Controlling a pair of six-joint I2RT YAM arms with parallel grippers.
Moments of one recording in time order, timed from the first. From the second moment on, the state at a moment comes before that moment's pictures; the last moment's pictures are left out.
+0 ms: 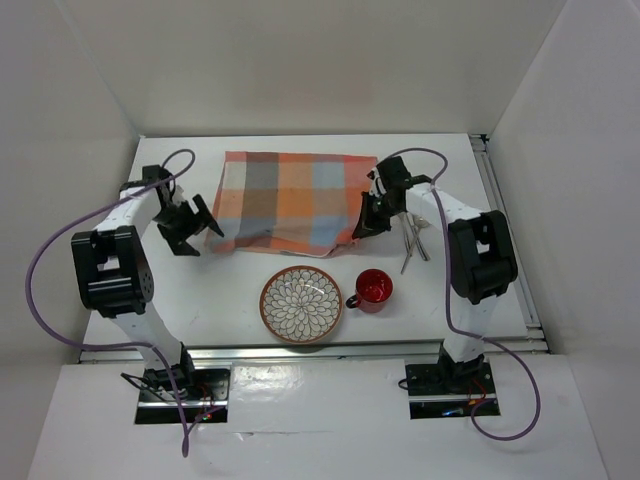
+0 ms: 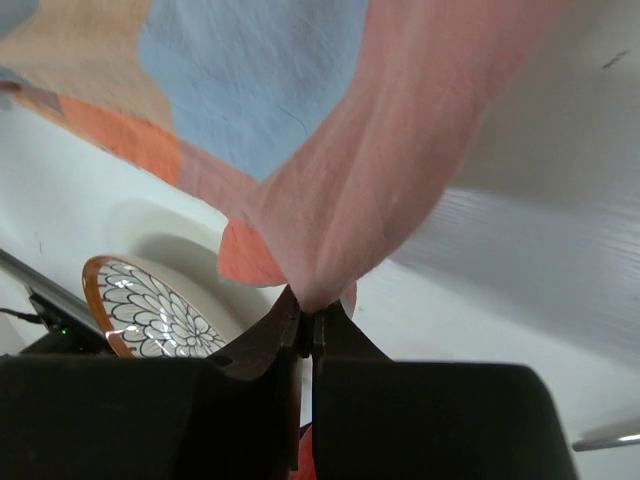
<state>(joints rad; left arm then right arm) 0.20 1.79 1.34 -0.86 0.36 -0.45 0.28 1.88 1.36 -0.60 -0.40 0.39</state>
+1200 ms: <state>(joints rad) 0.08 2.00 1.41 -0.74 0.14 -0.40 0.29 1.92 1.41 -0.60 -0.39 0.37</state>
